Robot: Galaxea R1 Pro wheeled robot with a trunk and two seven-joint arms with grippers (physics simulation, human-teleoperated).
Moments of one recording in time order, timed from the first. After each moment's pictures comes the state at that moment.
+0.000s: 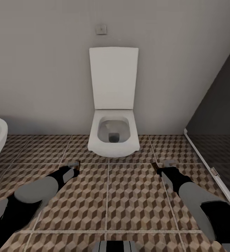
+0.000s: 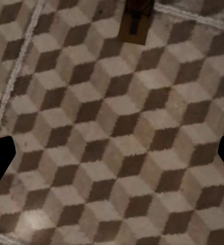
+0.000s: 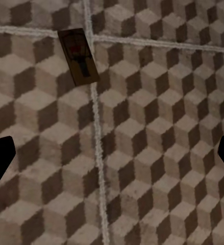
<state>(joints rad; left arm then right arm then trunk) -1.11 0.01 -2.07 0.00 2.35 0.24 0.32 -1.00 -0.08 0.17 -0.22 -0.07 0.33 -0.26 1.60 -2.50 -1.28</state>
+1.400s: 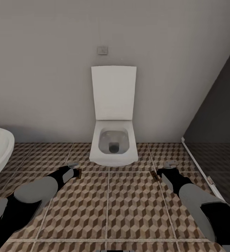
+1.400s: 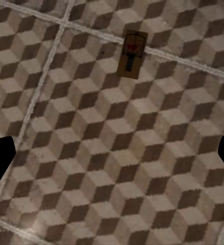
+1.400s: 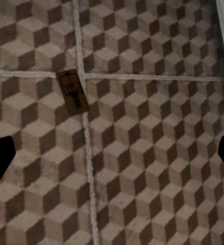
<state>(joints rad) -1.11 0.02 -2.07 0.00 2.35 0.24 0.32 -0.99 -0.08 0.17 -0.22 -0.07 0.29 -0.26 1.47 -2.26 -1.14</state>
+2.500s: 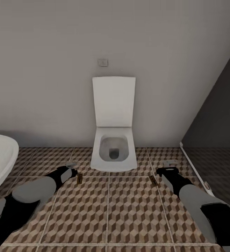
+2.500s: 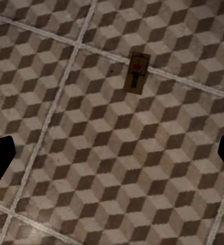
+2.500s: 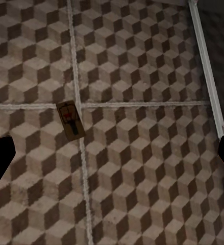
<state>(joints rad) -1.11 0.03 -2.07 0.00 2.35 0.24 0.32 -0.99 -0.08 0.17 -0.21 -0.07 0.22 -0.26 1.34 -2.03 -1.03</state>
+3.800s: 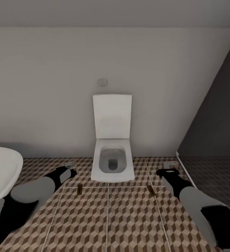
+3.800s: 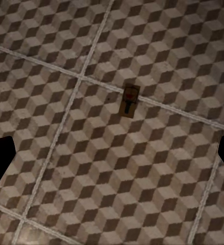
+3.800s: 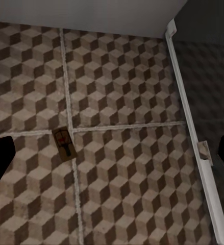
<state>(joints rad) -1.10 0.04 -2.07 0.00 2.35 0.24 0.31 -0.97 -0.08 0.17 -0.22 -0.07 0.19 -0.26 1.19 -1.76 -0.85</state>
